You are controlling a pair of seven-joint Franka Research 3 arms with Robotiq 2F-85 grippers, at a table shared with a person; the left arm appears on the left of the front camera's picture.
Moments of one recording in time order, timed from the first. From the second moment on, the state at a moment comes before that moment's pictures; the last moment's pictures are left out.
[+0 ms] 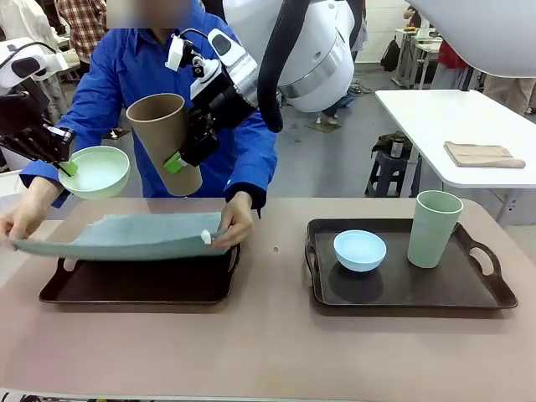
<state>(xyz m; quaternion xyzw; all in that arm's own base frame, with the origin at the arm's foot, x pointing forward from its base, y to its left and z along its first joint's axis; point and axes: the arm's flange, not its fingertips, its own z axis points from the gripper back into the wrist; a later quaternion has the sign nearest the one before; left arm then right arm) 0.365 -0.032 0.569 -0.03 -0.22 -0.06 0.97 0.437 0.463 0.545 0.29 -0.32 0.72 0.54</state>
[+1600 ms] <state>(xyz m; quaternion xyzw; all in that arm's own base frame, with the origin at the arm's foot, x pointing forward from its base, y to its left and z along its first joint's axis) 0.365 -0.031 0.569 -0.03 -0.22 -0.06 0.97 0.437 0.463 0.545 0.29 -0.32 0.72 0.54</state>
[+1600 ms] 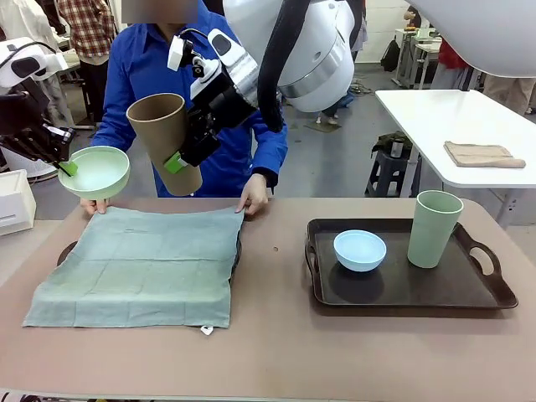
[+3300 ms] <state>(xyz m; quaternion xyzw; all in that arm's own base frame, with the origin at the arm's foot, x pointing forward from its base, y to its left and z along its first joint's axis) 0.443 0.001 0.431 -0.06 -0.13 -0.02 0.99 0.503 0.470 0.380 0.38 -0.33 0.69 0.53</state>
